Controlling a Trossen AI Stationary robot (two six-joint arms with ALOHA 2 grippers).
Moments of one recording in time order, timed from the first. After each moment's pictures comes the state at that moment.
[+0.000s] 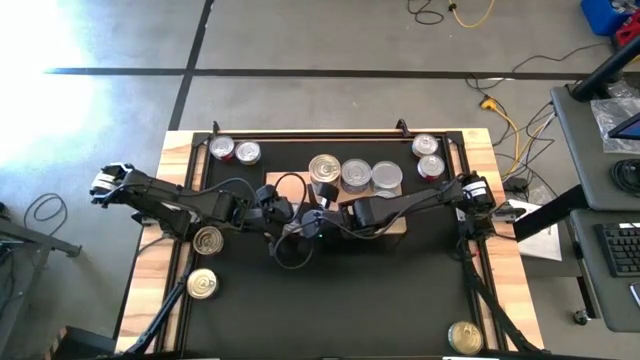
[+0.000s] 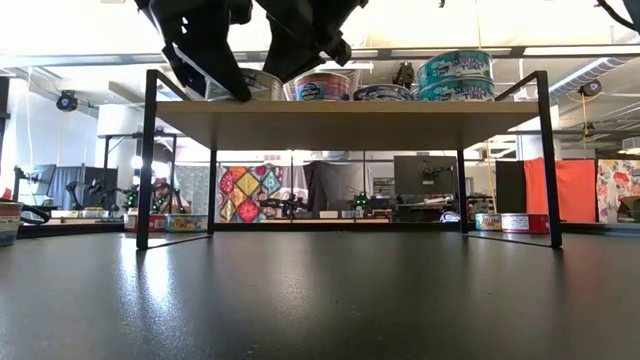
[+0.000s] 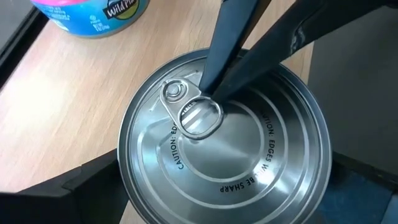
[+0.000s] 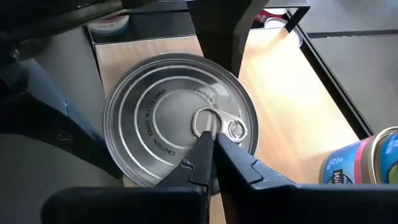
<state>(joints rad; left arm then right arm) -0.20 1.38 1.04 -0.63 -0.38 -0.39 0.15 2.01 1.75 -0.61 0.47 0.21</state>
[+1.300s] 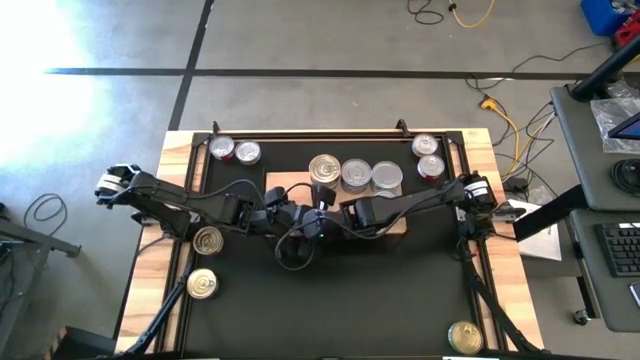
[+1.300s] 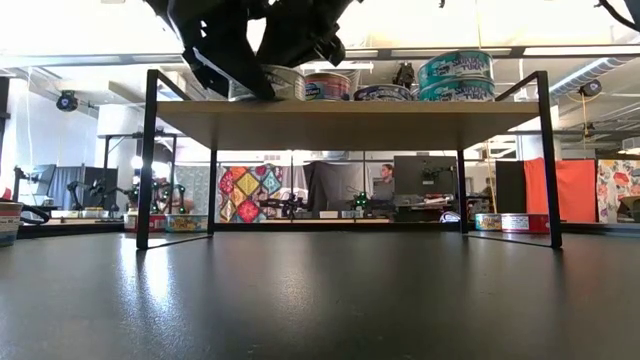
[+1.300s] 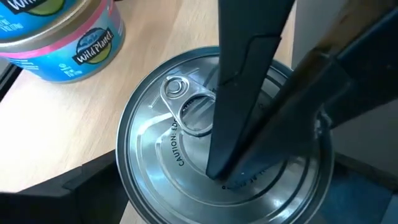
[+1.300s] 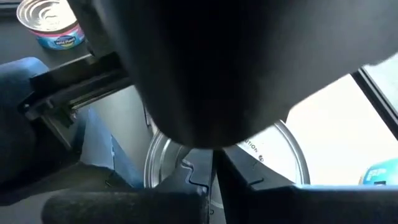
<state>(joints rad) -0.20 1.43 1.03 -0.45 -0.39 -0.28 0.16 2.01 1.75 -0.57 0.37 0.21</state>
